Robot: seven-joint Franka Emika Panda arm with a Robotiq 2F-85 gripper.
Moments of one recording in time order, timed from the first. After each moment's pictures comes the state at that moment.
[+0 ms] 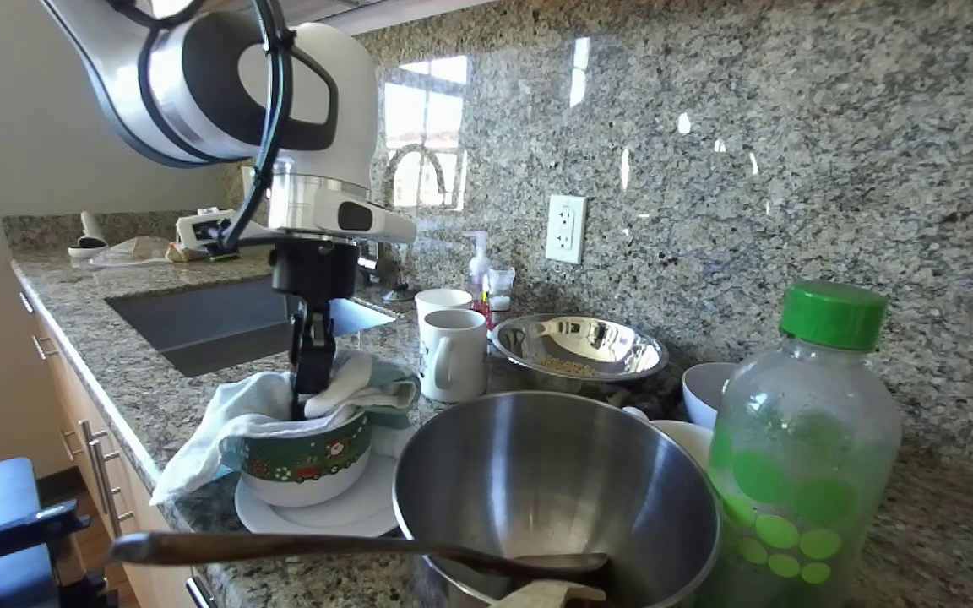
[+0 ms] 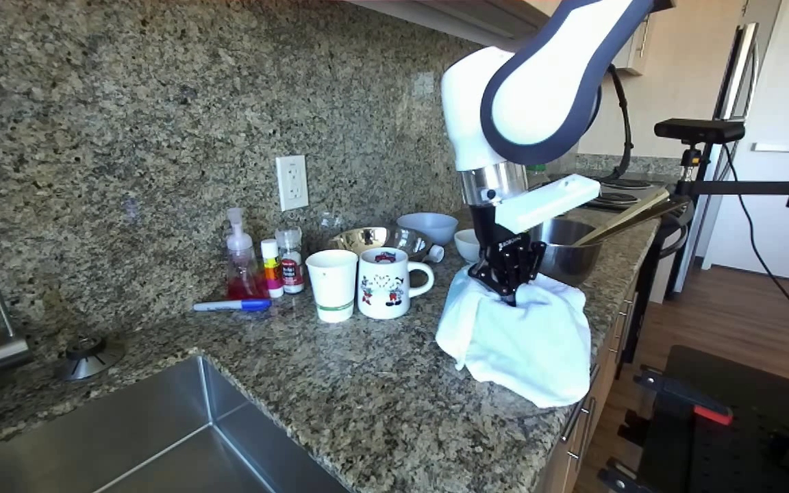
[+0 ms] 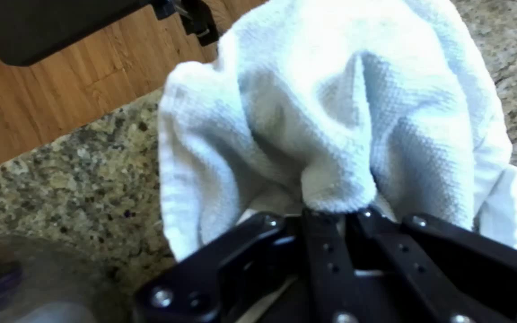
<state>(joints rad) -0.03 0.02 -0.01 -2.57 -0.20 2.37 0.51</state>
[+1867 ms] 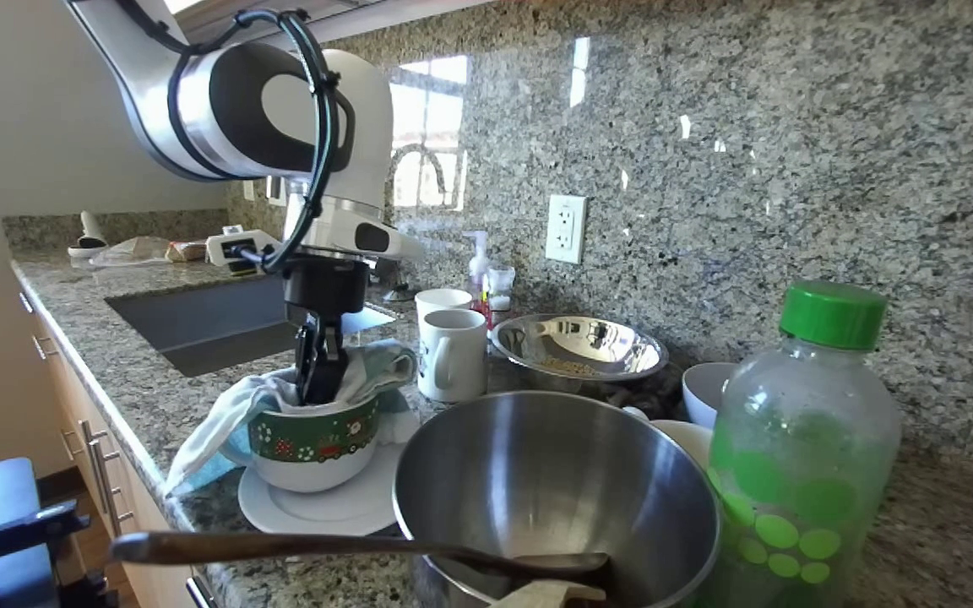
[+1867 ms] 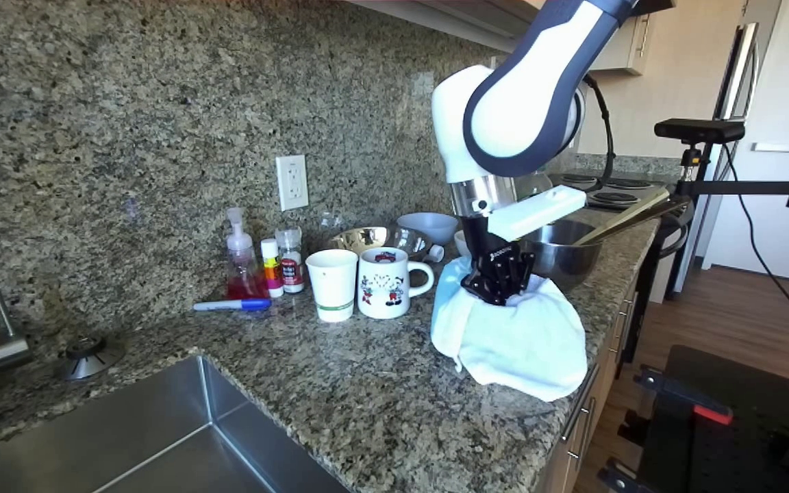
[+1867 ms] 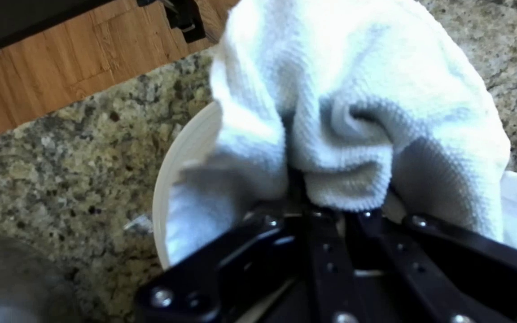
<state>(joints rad) -0.01 0.09 -0.02 -2.53 -0.16 2.37 0.42</state>
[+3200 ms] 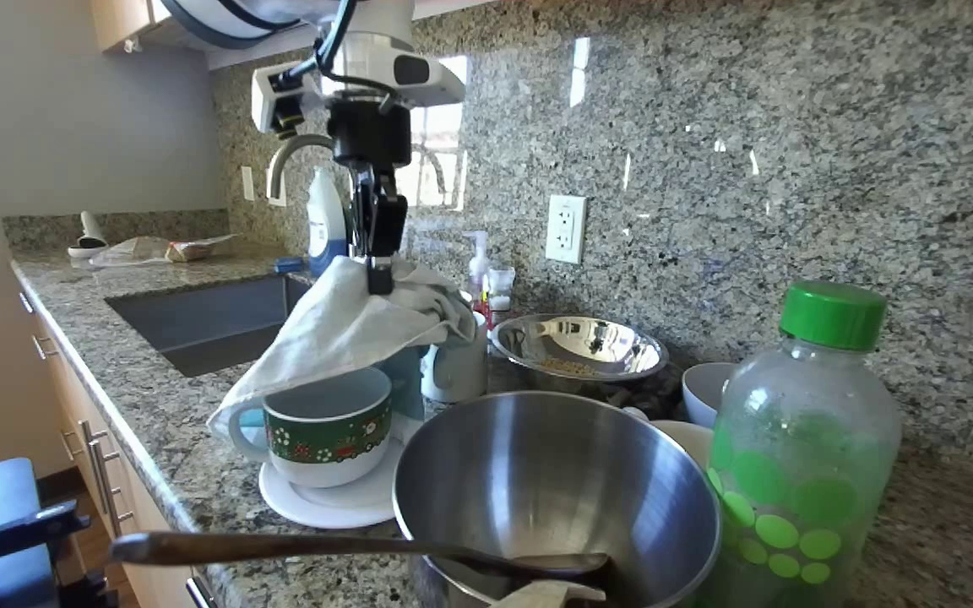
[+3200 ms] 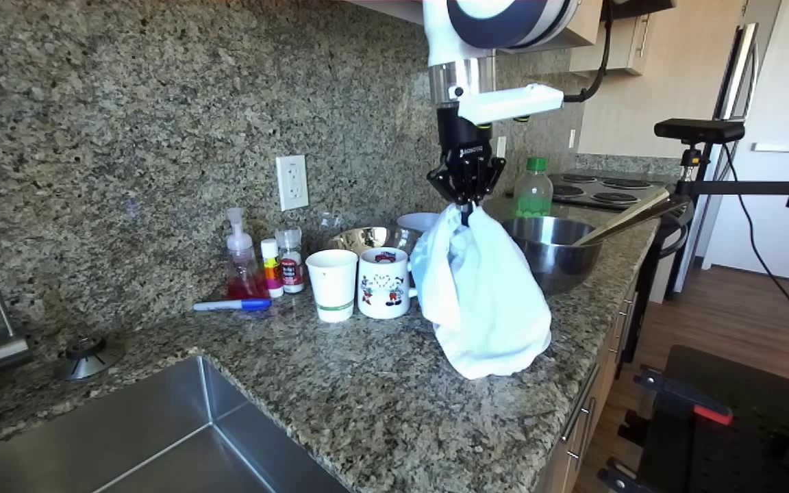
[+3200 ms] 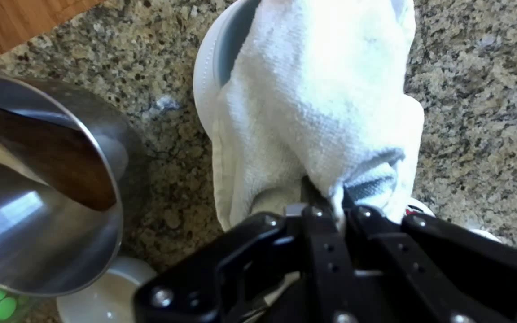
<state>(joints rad) -0.02 -0.10 -0.01 -2.36 -0.16 2.21 0.42</state>
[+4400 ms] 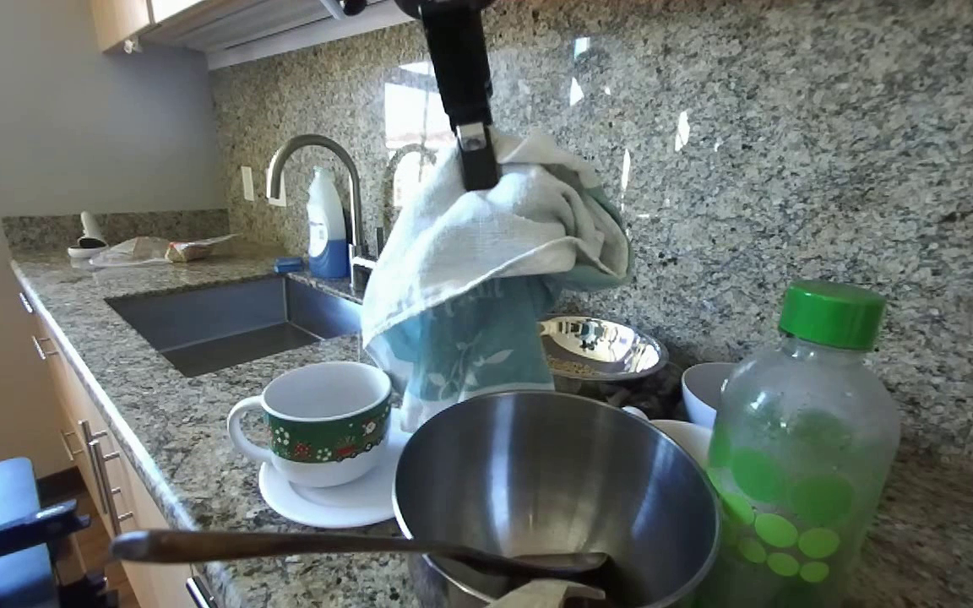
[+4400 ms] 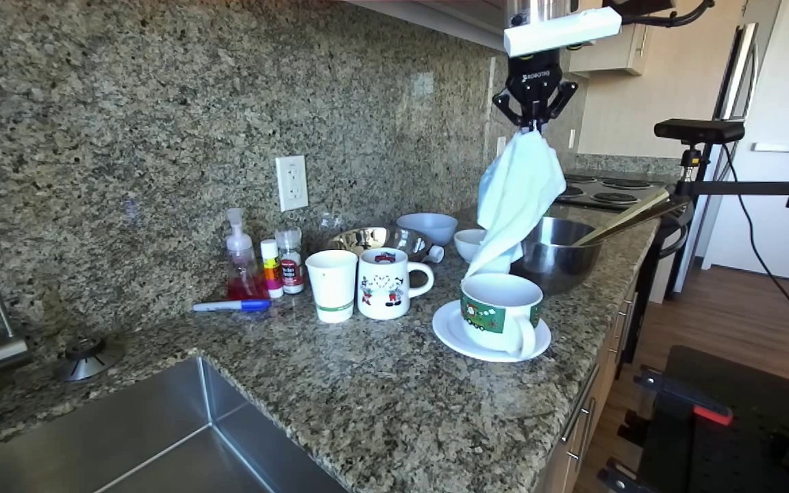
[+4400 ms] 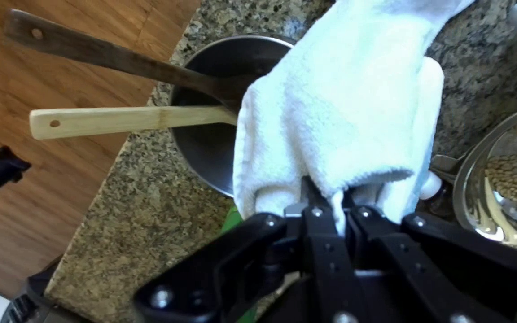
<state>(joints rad) -0.24 -0.29 -0.05 -2.30 -0.34 2.08 0.77</state>
